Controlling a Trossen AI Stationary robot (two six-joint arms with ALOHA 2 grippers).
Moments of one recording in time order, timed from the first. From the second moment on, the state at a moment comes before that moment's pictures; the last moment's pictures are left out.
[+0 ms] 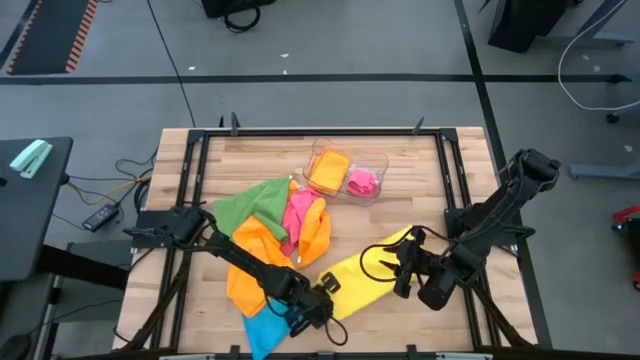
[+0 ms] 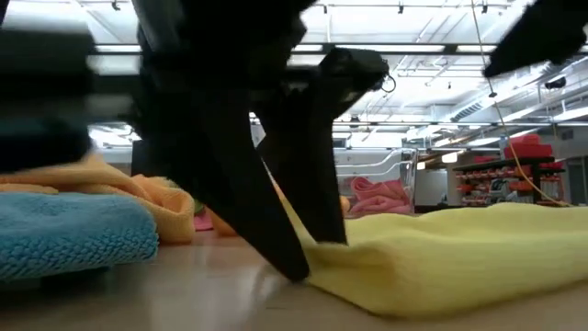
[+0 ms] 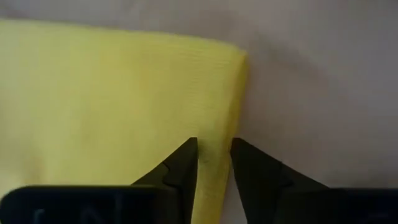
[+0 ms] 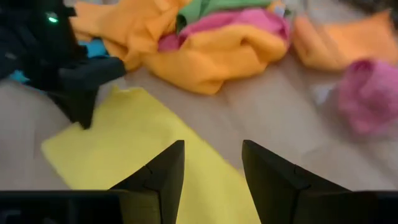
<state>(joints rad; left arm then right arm) -0.52 2.16 1.50 -0.34 -0.11 0.43 0.82 1.38 0.85 -0.58 0.85 1.04</state>
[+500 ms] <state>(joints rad) -0.49 2.13 1.50 -0.24 -0.15 0.43 0.81 1.42 0.56 -0.39 0.52 1.27</state>
